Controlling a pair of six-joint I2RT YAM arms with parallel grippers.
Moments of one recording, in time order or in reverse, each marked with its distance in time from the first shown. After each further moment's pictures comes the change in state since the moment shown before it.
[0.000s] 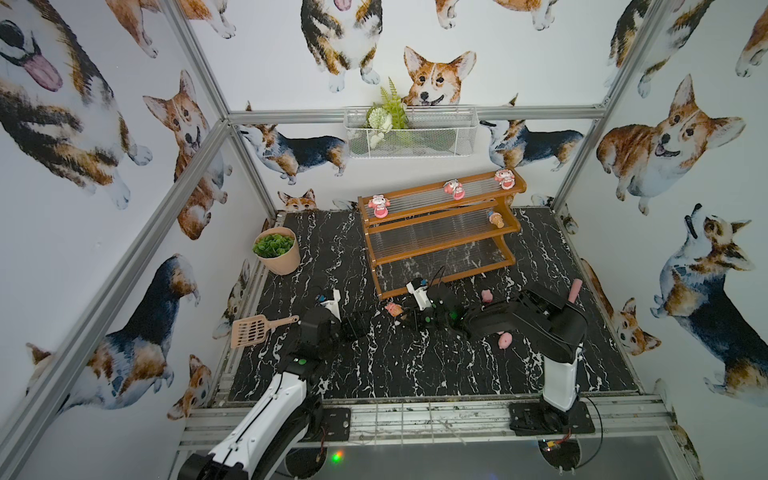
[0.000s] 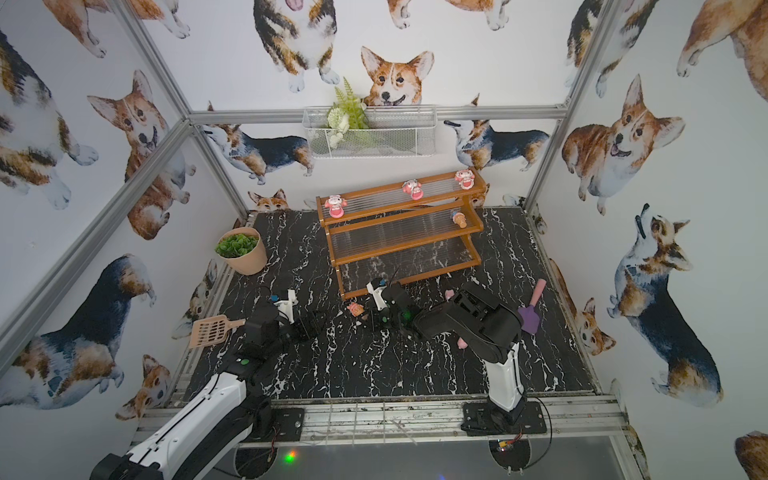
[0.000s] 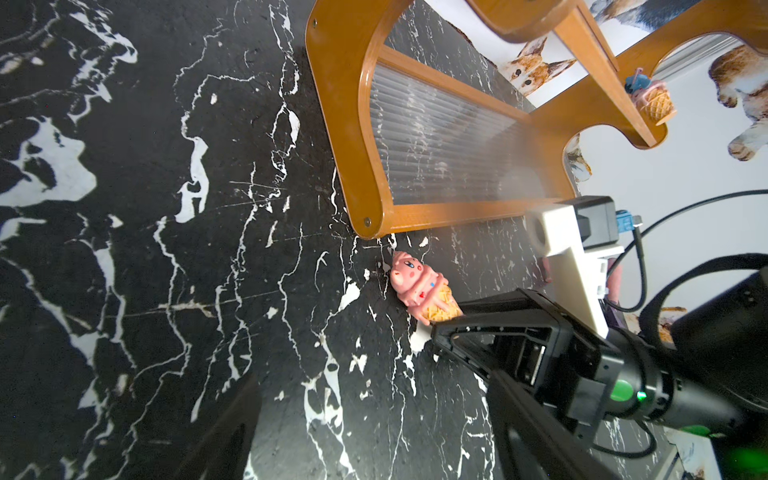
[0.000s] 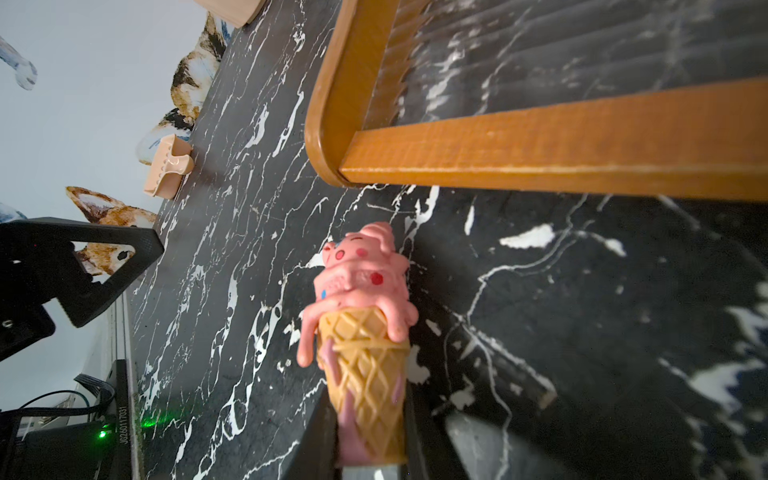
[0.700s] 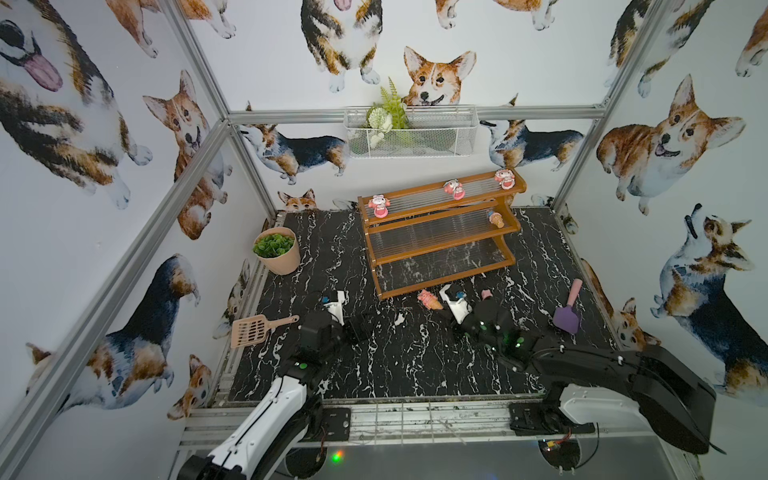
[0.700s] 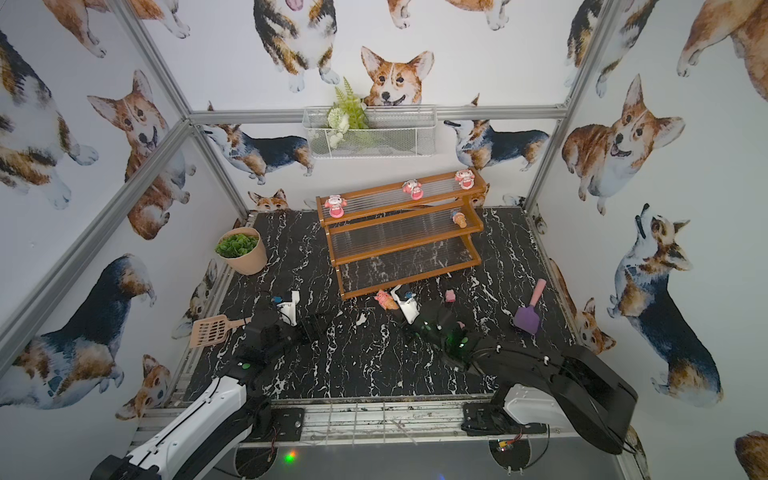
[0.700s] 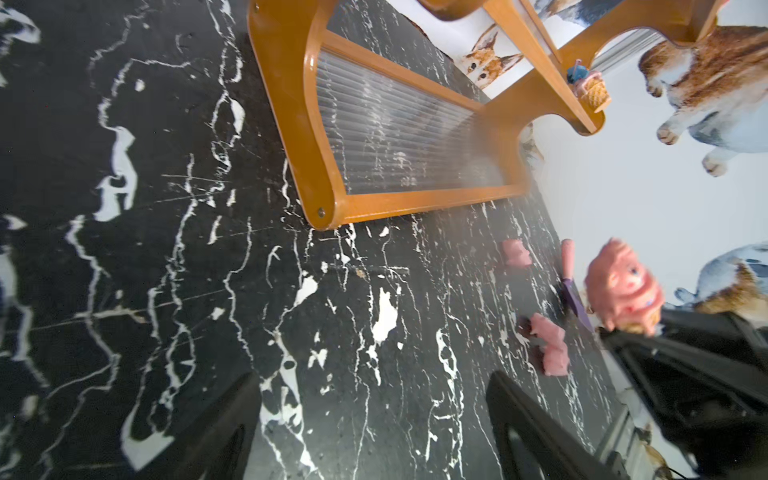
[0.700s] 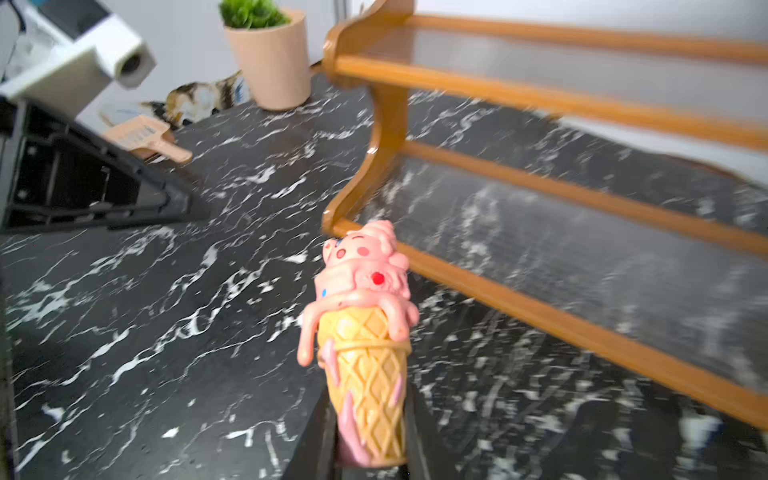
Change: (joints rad) left arm -0.042 -0.010 -0.047 0.112 0.092 -0.033; right arm -0.023 -0.811 -0.370 -0.162 0.397 -0.555
